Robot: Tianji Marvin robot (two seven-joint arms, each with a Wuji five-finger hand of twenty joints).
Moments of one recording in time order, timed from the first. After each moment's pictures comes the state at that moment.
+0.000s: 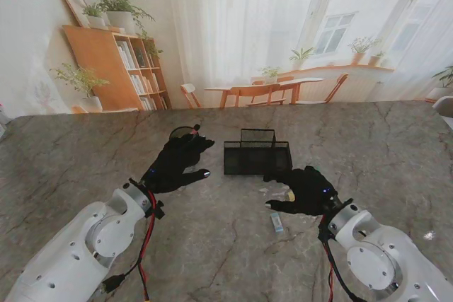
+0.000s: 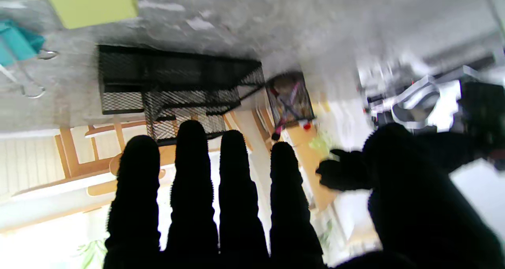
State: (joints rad) left arm 1.47 -1.10 -1.11 -1.52 0.77 -0.34 0.13; right arm -1.79 -1.06 1.41 -1.78 -0.98 -0.32 -0.01; left_hand 0.81 0.02 -0.01 0.08 0.23 0.13 0.06 0.47 0.25 0.16 0.04 0.26 0.09 0.17 0.08 0.28 -0.08 0.24 0.16 0.58; right_hand 0.48 -0.36 0.47 -0.05 0.48 0.02 0.30 0.71 0.73 0.15 0.31 0.72 0.65 0.18 0.61 0.57 0.27 0.35 1.20 0.64
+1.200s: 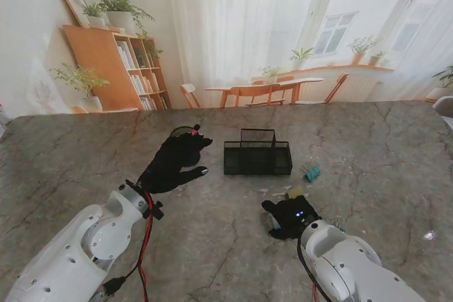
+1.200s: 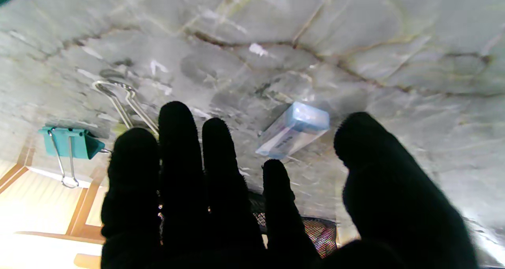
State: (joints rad) left arm 1.50 -1.10 -1.14 -1.54 0.72 -0.37 0.15; right arm -1.69 -1.01 1.12 -1.71 -1.36 0.02 0.18; left_hand 0.83 0.03 -0.01 0.08 0.26 0.12 0.07 0.47 0.27 0.16 0.04 0.27 0.12 0.17 0.08 0.28 -0.08 0.25 0.16 0.62; right_hand 0.64 -0.38 0.47 -0.05 0.28 0.14 0.38 1.03 0.83 0.31 0.55 0.64 0.83 0.30 0.79 0.48 0.50 0.40 1.43 0.59
